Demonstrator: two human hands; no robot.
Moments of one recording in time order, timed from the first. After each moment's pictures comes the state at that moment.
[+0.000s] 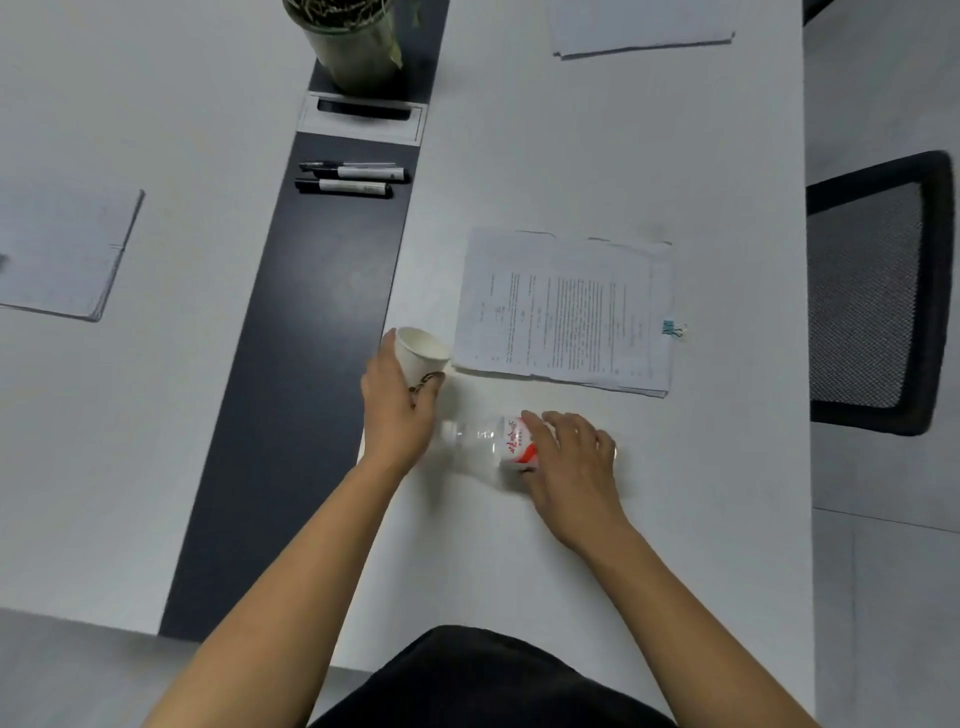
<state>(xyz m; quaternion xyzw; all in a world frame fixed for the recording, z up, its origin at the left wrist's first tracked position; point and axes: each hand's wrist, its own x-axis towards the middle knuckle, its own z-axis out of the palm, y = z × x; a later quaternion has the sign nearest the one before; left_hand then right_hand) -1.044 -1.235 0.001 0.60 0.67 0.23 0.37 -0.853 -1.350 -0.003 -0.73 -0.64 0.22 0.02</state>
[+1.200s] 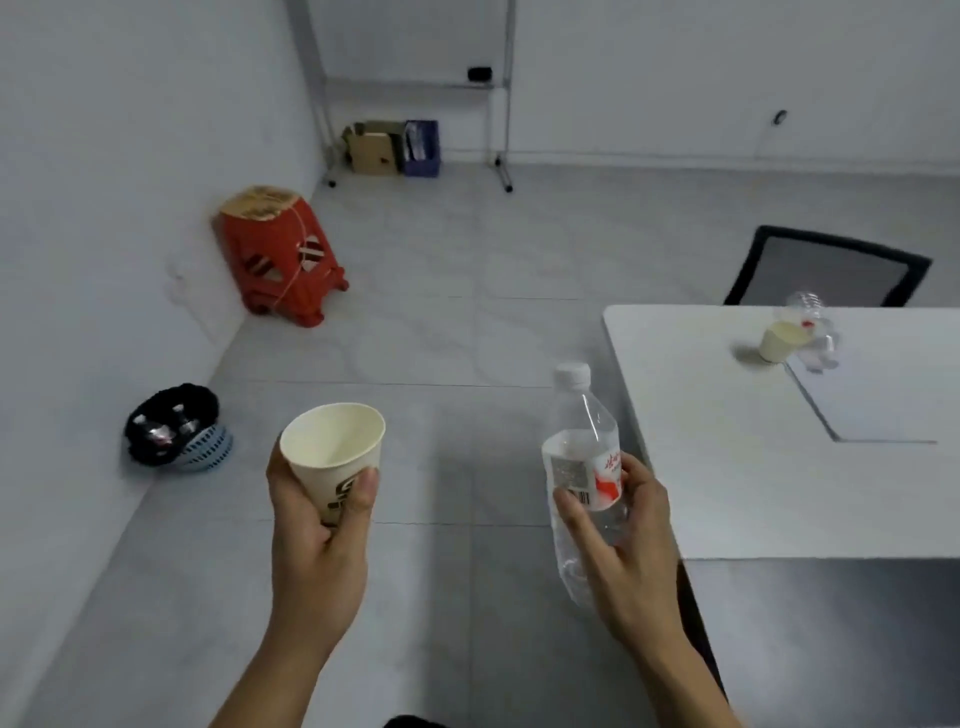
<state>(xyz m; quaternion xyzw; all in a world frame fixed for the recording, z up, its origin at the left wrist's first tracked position) -1.421 -1.832 0.219 0.05 0.75 0.65 -0.07 -1.331 -1.604 0.179 -0.24 -0.79 0.51 0.23</state>
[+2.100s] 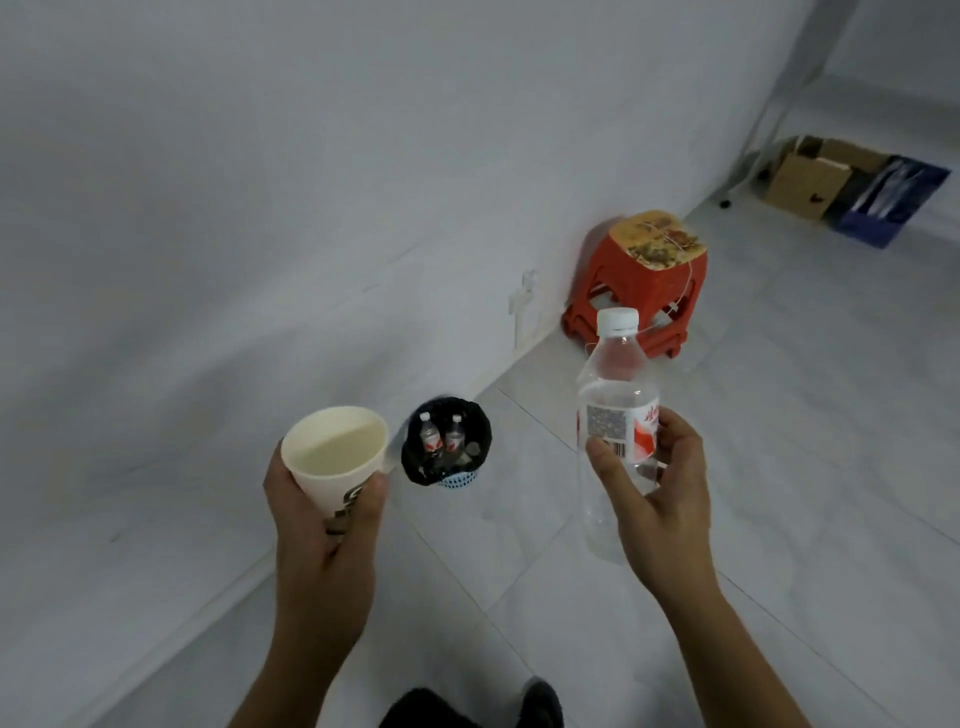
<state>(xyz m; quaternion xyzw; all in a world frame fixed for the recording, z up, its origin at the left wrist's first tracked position) -1.916 -2.164 0.216 -0.25 0.74 0.54 -0.33 -2.045 -1.946 0.189 0.04 -0.81 0.59 0.01</state>
